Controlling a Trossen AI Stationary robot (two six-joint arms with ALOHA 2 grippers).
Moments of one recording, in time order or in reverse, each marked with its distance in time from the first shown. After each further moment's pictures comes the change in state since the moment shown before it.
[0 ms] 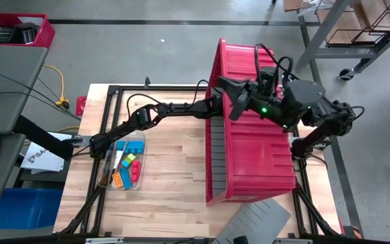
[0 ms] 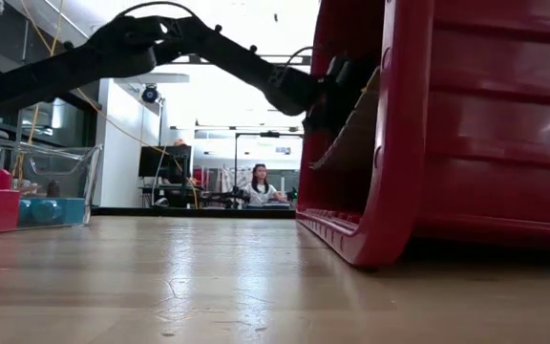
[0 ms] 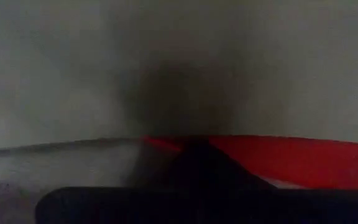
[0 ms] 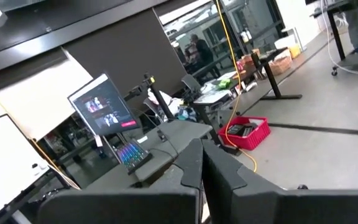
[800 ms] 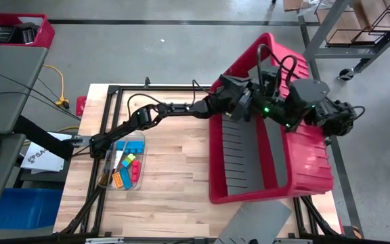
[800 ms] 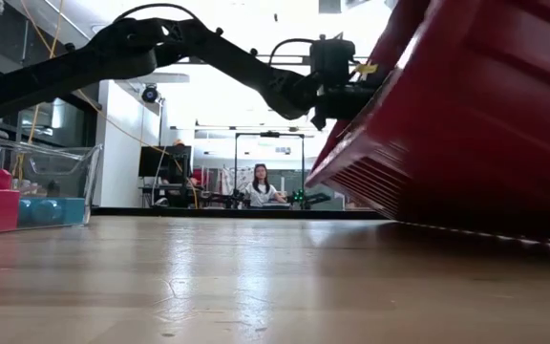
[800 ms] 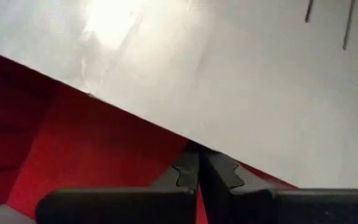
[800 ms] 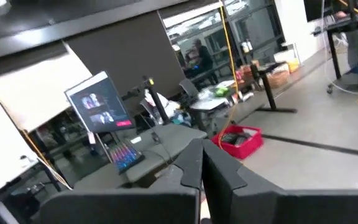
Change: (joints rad) left arm 0.004 0.001 -0.004 0.491 0.148 -0.301; right arm -0.001 -0.003 0.002 0.016 0.001 -0.108
